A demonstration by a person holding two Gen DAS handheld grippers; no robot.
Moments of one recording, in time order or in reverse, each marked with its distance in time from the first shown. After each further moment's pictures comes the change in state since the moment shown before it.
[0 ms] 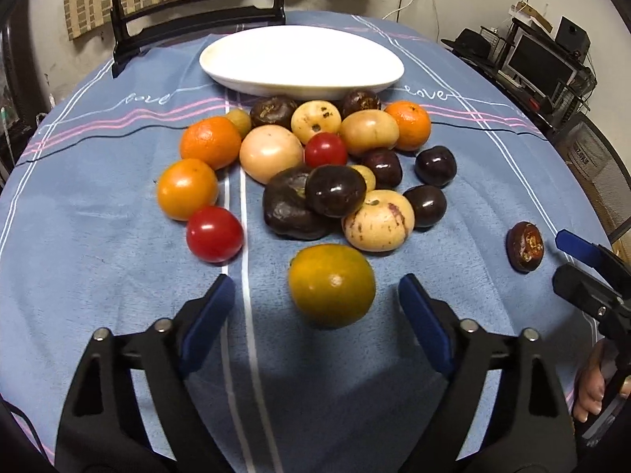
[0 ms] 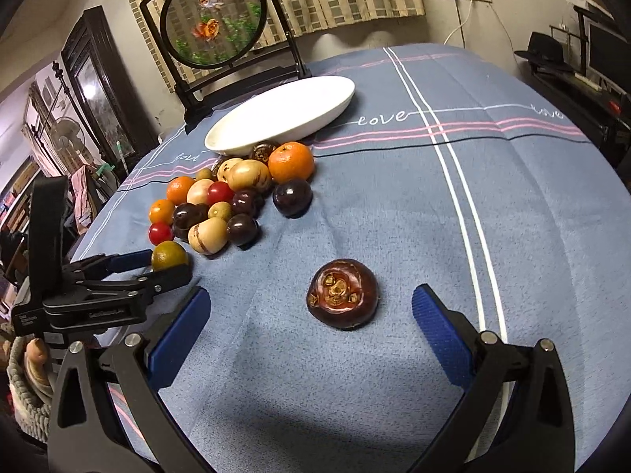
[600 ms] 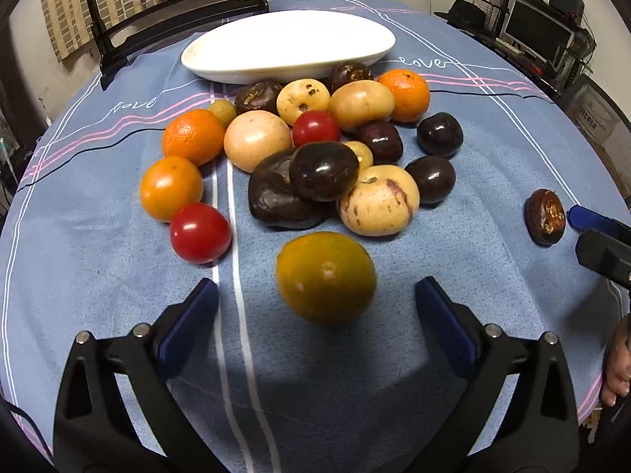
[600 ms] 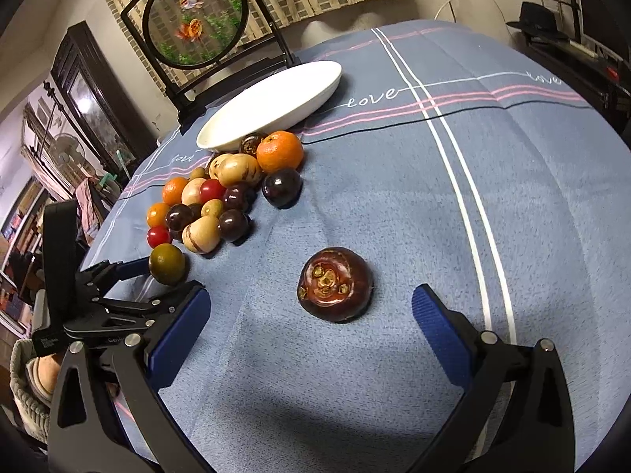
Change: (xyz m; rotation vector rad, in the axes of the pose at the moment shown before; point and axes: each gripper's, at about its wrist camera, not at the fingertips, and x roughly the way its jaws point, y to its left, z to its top) left arm 0.012 -0.014 -0.003 0.098 0.049 0.056; right arm 0.006 -0.015 0.000 0.090 0.046 0.046
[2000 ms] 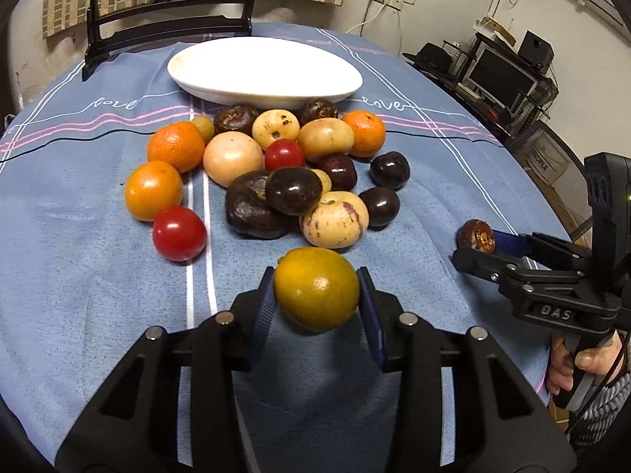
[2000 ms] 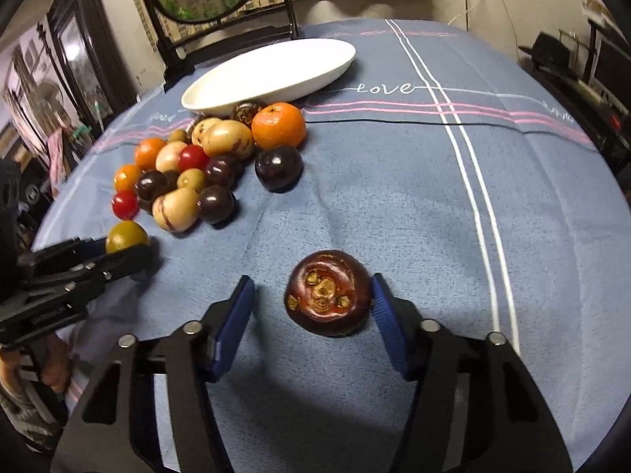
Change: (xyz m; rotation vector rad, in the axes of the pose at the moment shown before) left arm -0.021 0.012 -0.012 -0.073 -0.113 -0.230; right arm 0.027 0.026 0.006 -0.186 0.086 -0.180
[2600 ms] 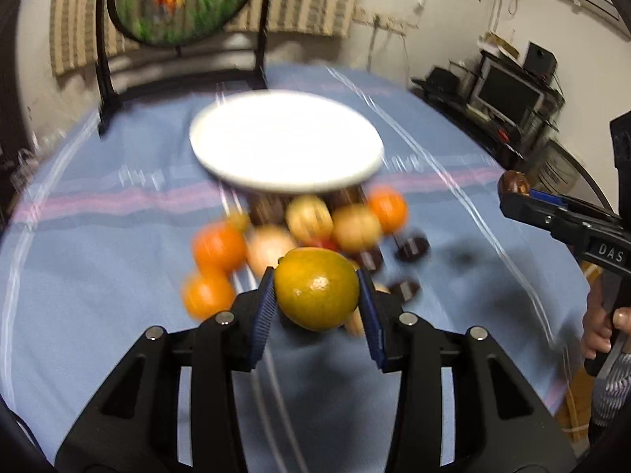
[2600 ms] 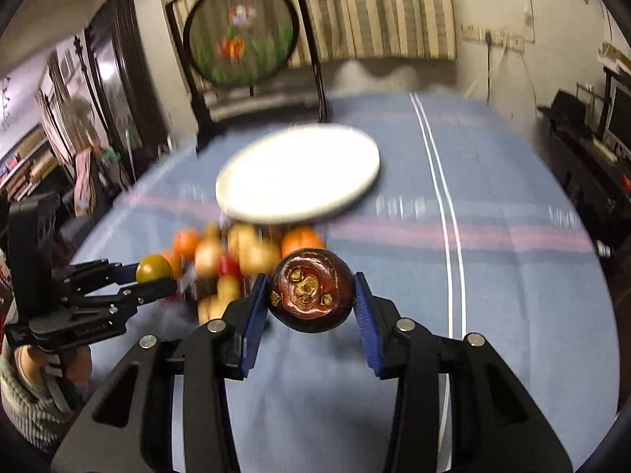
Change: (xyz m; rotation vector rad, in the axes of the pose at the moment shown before) left arm -0.031 0.017 0.073 0.035 -0.118 0.086; right arm -0.052 -0.004 0.083 -0.052 -0.212 0.101
